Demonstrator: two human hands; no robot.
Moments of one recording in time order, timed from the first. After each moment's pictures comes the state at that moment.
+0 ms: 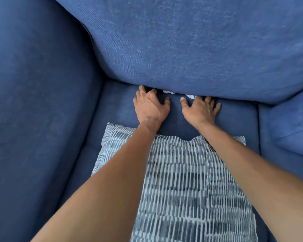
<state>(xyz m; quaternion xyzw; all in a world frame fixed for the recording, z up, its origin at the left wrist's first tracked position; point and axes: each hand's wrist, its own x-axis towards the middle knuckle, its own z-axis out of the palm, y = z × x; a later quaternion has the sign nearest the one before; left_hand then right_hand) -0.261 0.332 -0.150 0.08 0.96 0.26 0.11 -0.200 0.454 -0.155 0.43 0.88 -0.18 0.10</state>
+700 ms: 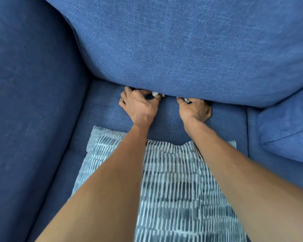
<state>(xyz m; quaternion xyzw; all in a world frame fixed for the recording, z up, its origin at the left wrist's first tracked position) -0.270 0.355 -0.165 -0.04 0.92 0.38 0.10 -0.213 0.474 -0.174 0.56 0.77 -0.29 -0.05</state>
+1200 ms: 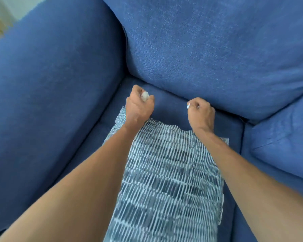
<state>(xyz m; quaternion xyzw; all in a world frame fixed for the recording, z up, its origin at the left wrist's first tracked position) -0.222 0.255 -0.076 -0.09 0.84 0.52 0.14 -0.160 0.418 -0.076 0.38 0.86 -0.35 -0.05</state>
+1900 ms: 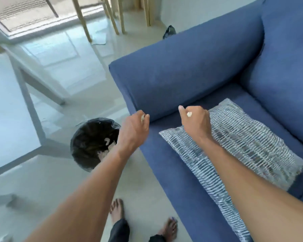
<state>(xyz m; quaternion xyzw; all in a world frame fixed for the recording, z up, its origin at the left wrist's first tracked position) 0.057 -0.062 0.003 -0.24 0.91 0.34 0.00 -0.034 0.110 -0.009 -0.07 0.95 -0.30 0.04</state>
